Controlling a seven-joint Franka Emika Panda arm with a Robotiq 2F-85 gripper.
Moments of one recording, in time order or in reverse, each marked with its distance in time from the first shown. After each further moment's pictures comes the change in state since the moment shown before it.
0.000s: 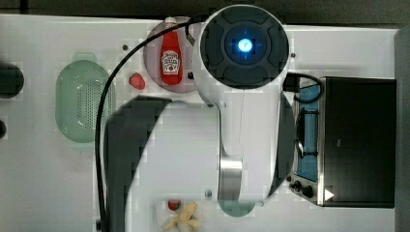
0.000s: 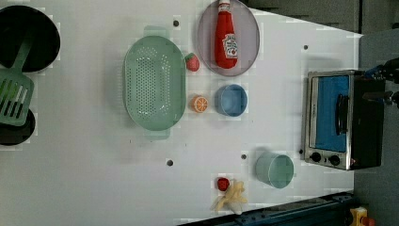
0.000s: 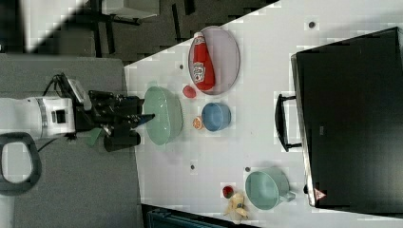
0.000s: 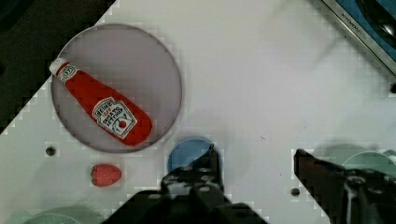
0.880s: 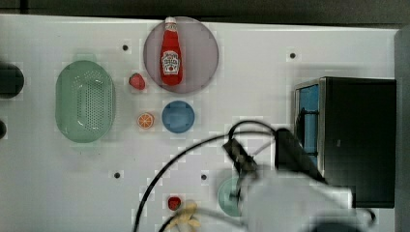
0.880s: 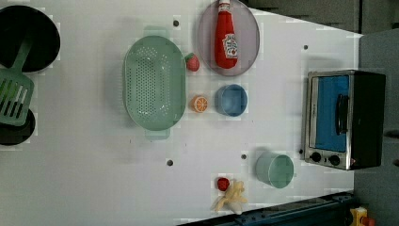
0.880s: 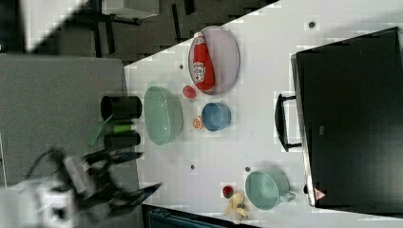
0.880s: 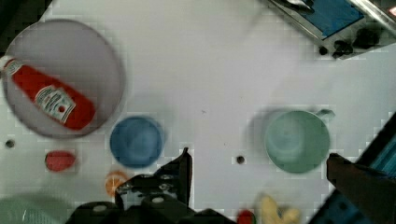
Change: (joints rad) arm -0.031 -0.415 -0.088 -0.365 -0.018 -0.008 0.001
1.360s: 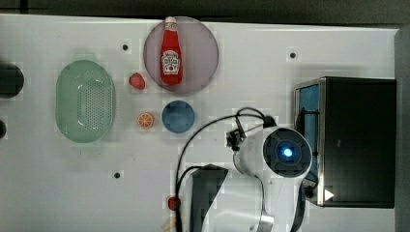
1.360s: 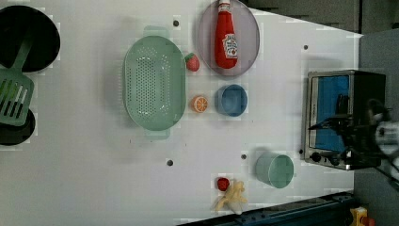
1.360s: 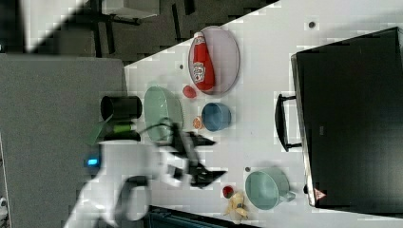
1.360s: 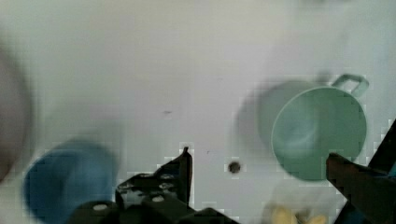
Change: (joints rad) arm -0.014 0.289 -0.061 -0.275 0.036 0.355 0.141
